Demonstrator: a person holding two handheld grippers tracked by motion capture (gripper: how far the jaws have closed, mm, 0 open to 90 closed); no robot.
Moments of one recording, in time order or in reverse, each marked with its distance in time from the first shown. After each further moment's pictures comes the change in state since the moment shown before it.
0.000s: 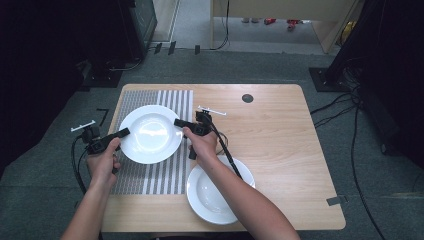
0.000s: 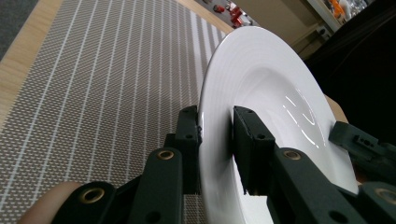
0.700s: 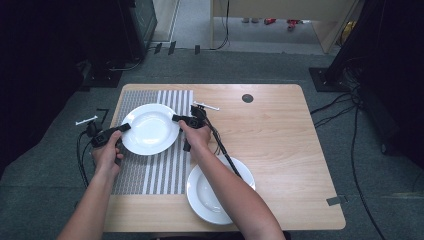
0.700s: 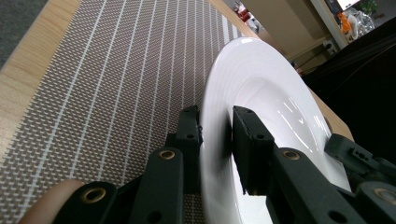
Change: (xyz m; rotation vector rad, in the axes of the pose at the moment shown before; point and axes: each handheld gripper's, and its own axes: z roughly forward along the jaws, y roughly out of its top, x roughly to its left) left arm 0.035 0.014 0.041 0.015 0.003 -0.104; right arm -0.019 0.013 0.045 0.016 -0.066 0.078
